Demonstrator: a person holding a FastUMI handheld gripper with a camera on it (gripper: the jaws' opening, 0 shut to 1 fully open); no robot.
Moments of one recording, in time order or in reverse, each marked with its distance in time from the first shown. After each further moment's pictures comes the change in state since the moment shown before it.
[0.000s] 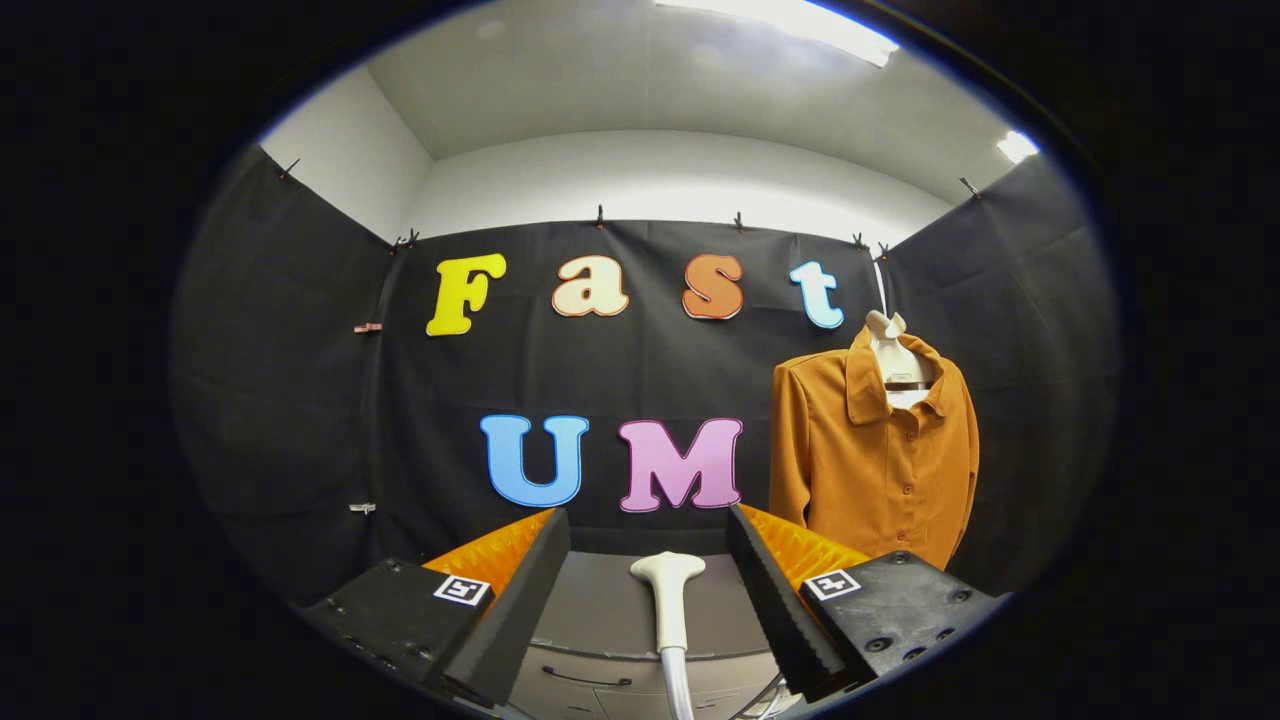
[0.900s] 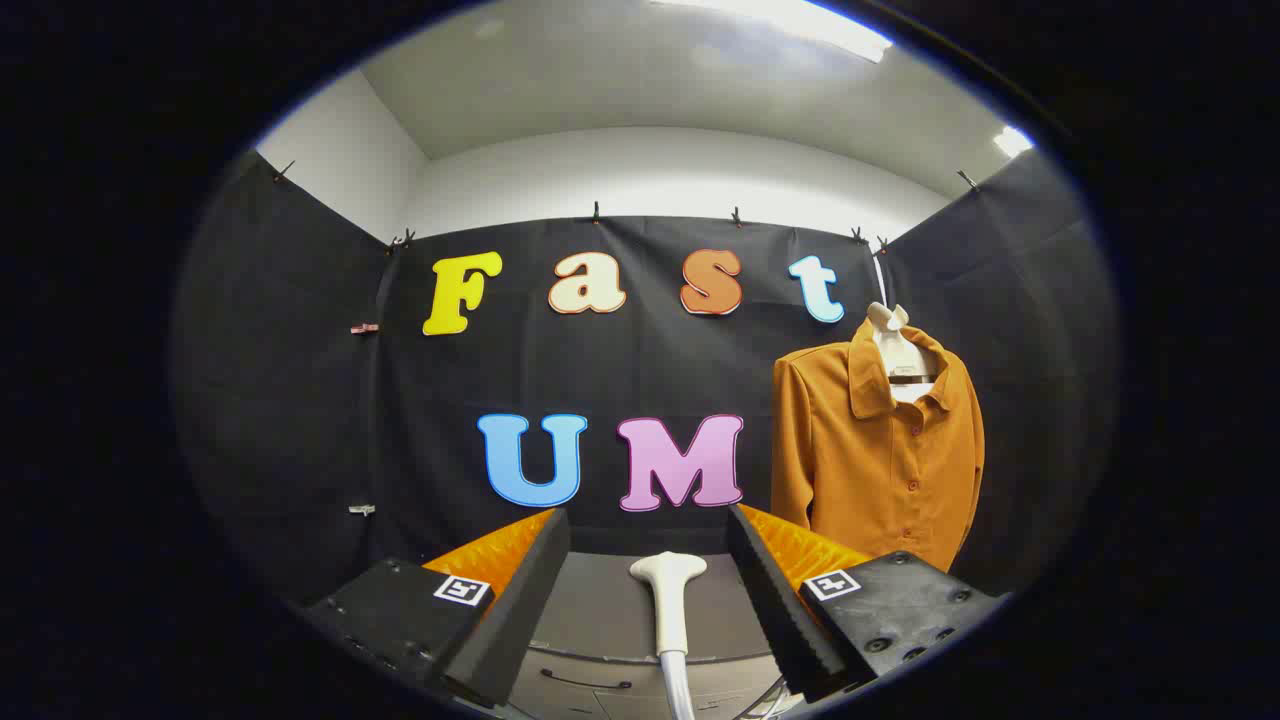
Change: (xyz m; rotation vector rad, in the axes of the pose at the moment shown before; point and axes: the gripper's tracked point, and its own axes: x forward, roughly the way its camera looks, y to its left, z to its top) arm 0.012 -0.006 -0.005 0.017 0.006 0.000
